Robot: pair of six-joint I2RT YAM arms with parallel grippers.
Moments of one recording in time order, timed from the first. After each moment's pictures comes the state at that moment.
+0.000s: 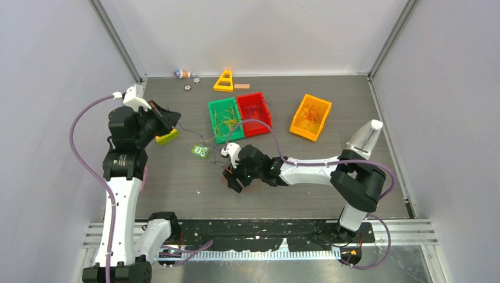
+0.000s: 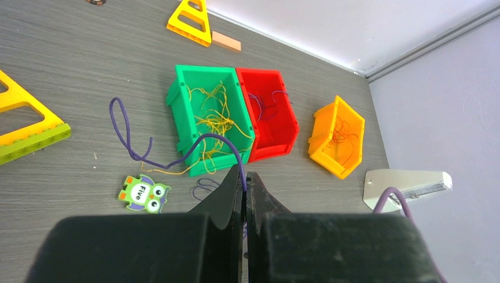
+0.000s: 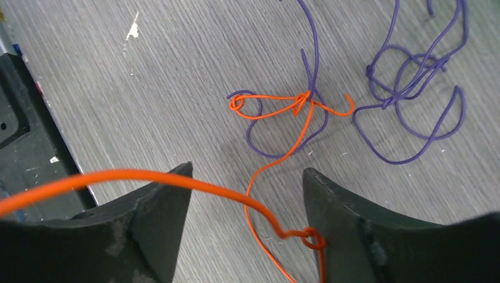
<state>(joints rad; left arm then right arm) 0.05 0.87 1.07 -0.47 0.33 -0.52 1.04 1.70 0.95 0.07 -0.11 0.10</state>
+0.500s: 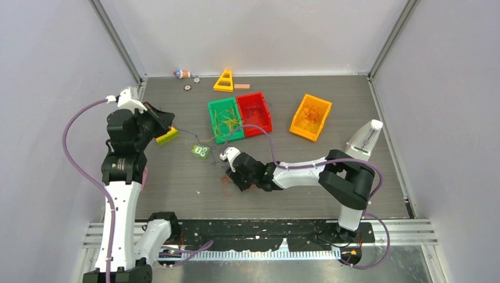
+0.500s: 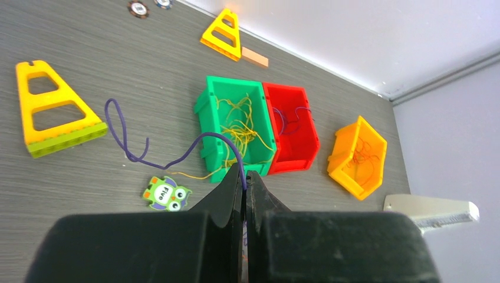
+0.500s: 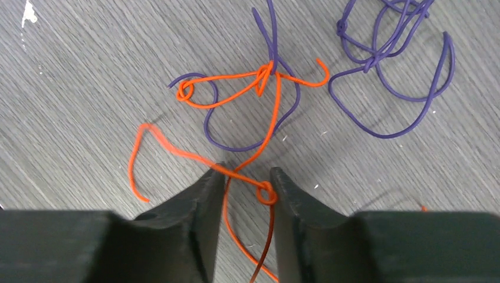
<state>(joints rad) 0.05 0.85 1.07 -0.49 0.22 -0.52 1.10 1.80 0.96 0.05 0.10 0.17</state>
